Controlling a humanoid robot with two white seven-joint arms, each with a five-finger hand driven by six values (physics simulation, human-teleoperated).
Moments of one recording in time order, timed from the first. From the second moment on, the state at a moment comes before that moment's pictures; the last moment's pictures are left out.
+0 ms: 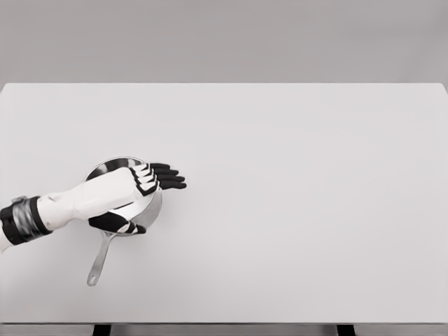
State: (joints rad) left arm -0.34 0.99 -0.76 -1.77 -0.19 -0.61 -0.03; right arm 0.00 0.00 0.16 0.15 0.07 -0.28 0.27
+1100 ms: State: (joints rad) left arm -0.27 1.04 -0.71 -1.77 -0.20 -0.61 -0.06; right arm 0.00 0.00 0.16 0.15 0.07 -0.28 0.27
